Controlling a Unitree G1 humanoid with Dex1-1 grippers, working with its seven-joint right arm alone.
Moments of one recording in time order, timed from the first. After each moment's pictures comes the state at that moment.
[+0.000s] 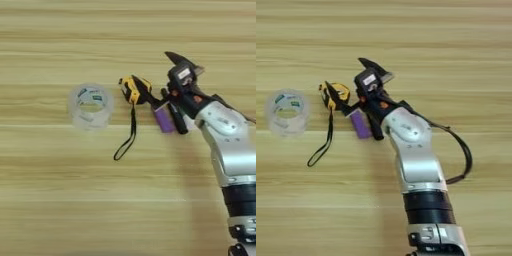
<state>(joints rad) -0.25 -0.34 -0.10 0.08 0.02 -0.05 0.53</state>
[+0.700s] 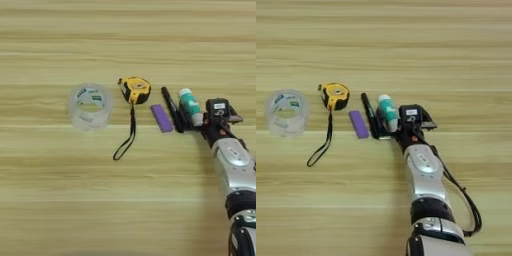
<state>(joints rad) -0.33 -0.33 -0.26 0.82 0.02 -0.37 0.21</state>
